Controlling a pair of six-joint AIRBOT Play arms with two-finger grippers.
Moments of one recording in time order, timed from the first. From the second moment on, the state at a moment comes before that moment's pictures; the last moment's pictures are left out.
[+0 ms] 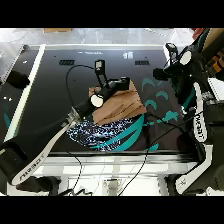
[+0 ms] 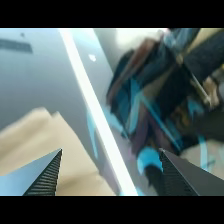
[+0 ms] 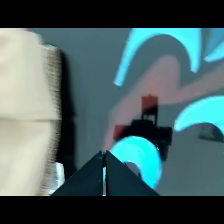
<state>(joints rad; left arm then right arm) -0.67 -1.58 1.35 0.57 0.07 -1.10 -0.05 -1.86 1.98 -1.33 1.26 1.40</state>
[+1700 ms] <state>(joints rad) -0.57 -1.53 1.35 1.05 0.03 -1.08 0.14 -2.11 1.87 -0.83 1.20 1.28</state>
